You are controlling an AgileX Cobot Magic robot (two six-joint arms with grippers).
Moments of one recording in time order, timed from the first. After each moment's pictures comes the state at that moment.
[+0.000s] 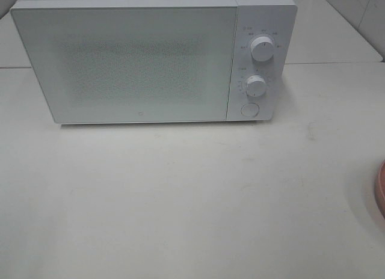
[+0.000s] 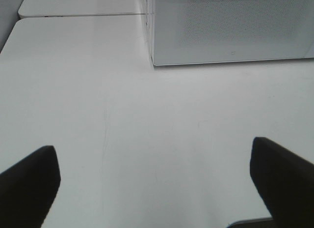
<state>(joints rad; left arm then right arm) -0.01 -0.01 -0.51 -0.12 1.07 0.07 0.14 0.00 -0.50 0.01 1.00 0.08</state>
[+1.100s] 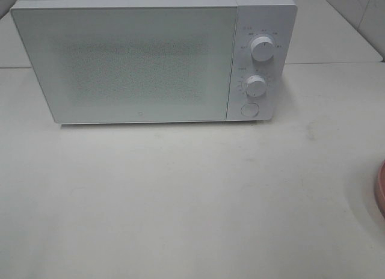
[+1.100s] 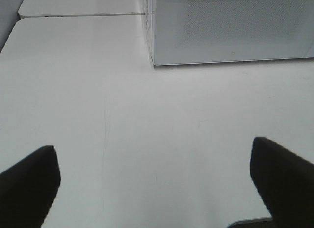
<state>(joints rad) -0.01 -0.01 -0.51 -0.12 1.07 0.07 0.14 0.32 -0.53 0.01 0.75 0.08</state>
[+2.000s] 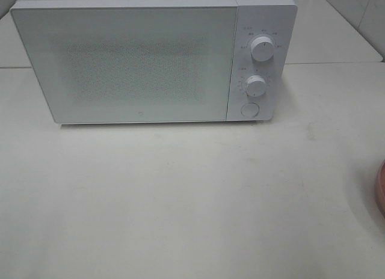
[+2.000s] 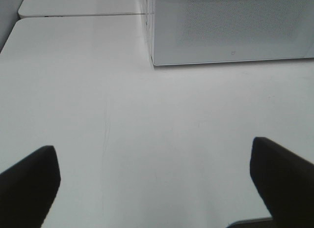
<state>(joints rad) -0.01 -0.01 -0.51 -0.12 1.07 0.07 0.14 0.69 -0.53 0.01 0.30 0.08</state>
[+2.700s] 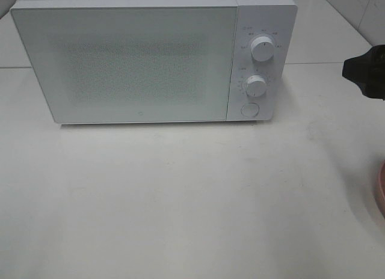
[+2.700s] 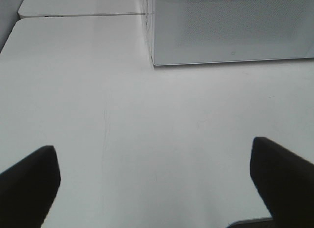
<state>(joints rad) -0.01 -0.01 -0.51 -0.12 1.07 0.07 0.14 1.03 -0.47 0.01 -0.12 0.08</state>
